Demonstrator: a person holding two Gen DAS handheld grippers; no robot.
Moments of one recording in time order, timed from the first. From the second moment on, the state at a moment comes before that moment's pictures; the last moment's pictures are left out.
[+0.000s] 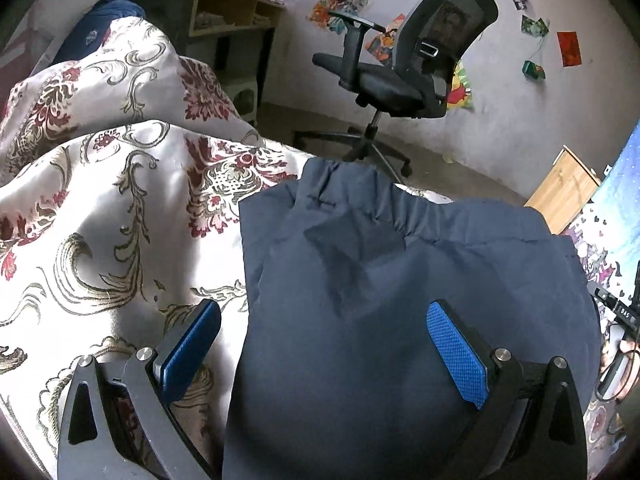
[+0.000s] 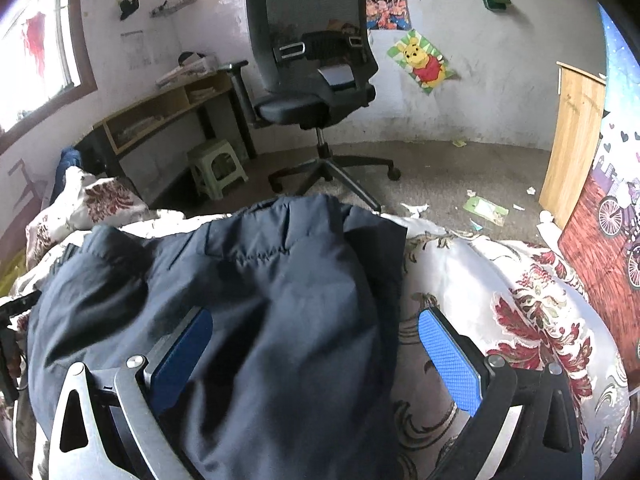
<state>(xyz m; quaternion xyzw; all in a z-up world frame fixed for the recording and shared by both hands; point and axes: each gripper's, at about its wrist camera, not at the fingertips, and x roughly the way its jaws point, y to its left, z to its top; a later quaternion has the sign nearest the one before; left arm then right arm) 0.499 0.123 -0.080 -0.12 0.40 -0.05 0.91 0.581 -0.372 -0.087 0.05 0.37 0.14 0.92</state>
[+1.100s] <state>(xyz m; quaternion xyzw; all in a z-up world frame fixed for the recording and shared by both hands) 0.545 0.161 -0.123 -0.26 0.50 -0.11 0.82 0.631 -0.415 -0.142 0.19 0.47 0.19 0.84</state>
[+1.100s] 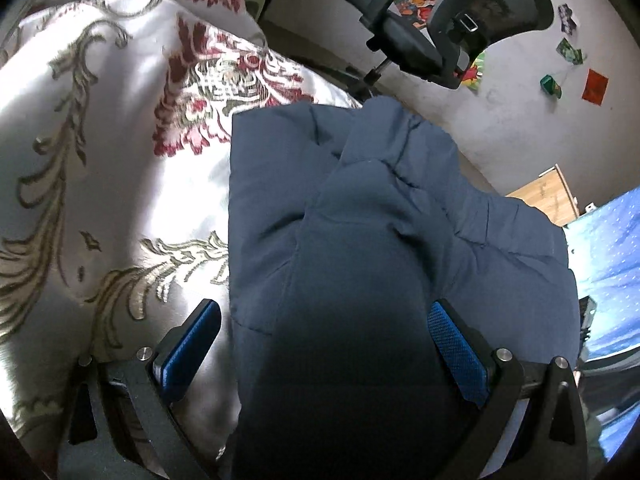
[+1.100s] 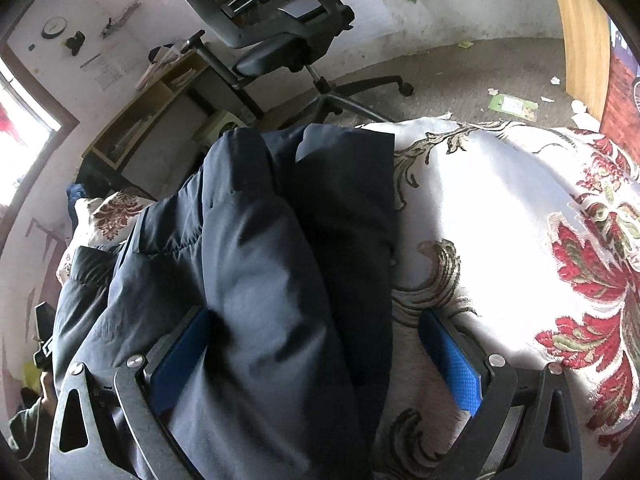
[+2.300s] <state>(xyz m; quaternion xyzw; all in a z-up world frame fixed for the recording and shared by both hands) 0.477 0.103 -0.038 -0.21 0.41 -0.13 0.88 0.578 -0.388 -0.053 0.16 0.39 0.22 0.88</state>
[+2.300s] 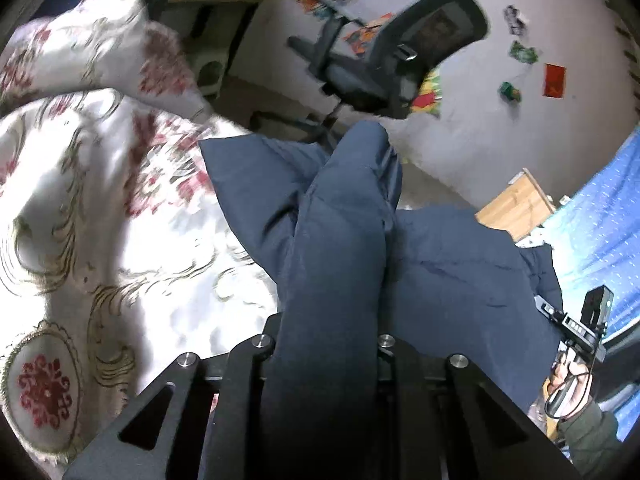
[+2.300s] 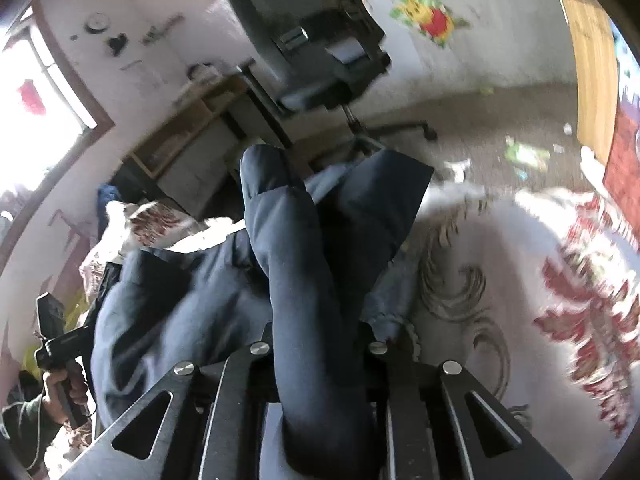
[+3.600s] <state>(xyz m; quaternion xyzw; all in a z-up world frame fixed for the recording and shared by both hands) 0.510 -0.020 -0.057 -0.13 0.46 -0.13 0.87 0.520 -0.455 -0.053 0.03 0.41 0.06 0.91</state>
